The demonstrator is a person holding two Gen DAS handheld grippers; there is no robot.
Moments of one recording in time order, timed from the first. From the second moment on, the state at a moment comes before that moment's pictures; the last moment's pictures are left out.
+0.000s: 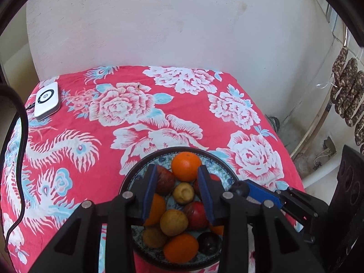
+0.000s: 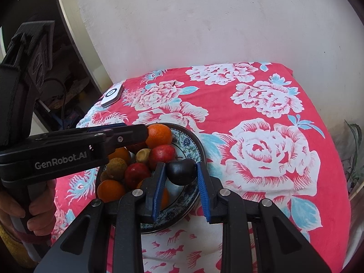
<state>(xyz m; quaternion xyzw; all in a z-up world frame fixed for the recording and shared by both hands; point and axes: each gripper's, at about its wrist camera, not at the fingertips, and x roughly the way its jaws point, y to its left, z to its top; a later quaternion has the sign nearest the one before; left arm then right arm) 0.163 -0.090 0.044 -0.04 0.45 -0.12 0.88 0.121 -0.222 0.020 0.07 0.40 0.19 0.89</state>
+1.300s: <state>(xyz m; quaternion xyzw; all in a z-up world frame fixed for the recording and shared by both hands) 0.063 -0.062 0.029 -0.02 0.46 -0.05 0.89 0.052 -0.210 0.028 0.02 0.40 0.13 0.91</state>
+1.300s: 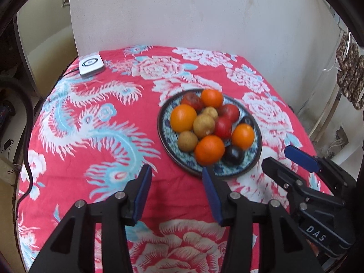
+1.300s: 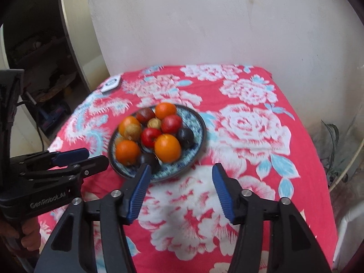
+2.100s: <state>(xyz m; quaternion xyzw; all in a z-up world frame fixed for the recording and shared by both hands) 0.055 -0.071 0.005 0.01 0.47 -0.02 0.88 0.058 -0.206 0.003 -0.02 0.42 0.09 0.90</state>
